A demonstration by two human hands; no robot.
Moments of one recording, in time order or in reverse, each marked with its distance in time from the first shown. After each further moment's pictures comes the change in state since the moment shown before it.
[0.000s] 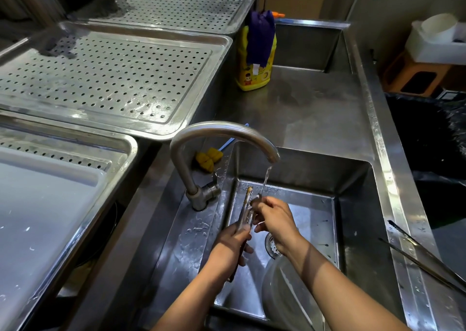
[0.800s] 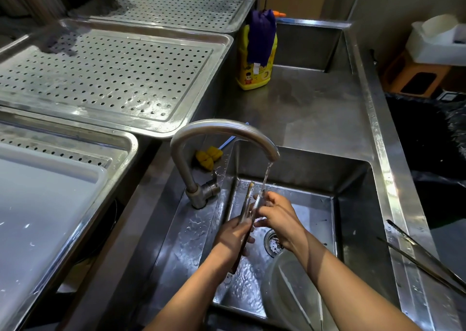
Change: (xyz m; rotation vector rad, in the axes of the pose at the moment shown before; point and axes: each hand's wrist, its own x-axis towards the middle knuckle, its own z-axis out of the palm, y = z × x) left_hand 0.011 0.001 0.005 -0.025 -0.004 0.032; right_hand 0.006 0.000 -0.012 0.005 -0.097 -0.008
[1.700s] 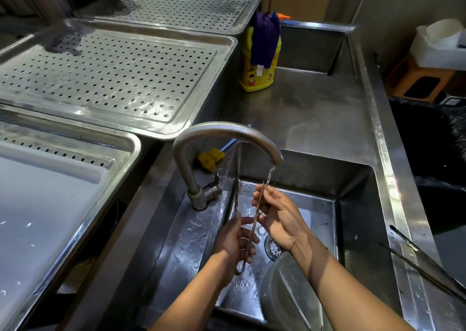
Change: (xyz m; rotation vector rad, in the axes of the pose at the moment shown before) left_hand 0.006 -0.005 0.000 -0.310 -0.025 -0.167; right_hand -0.003 -0.014 0.000 0.567 -0.150 0.063
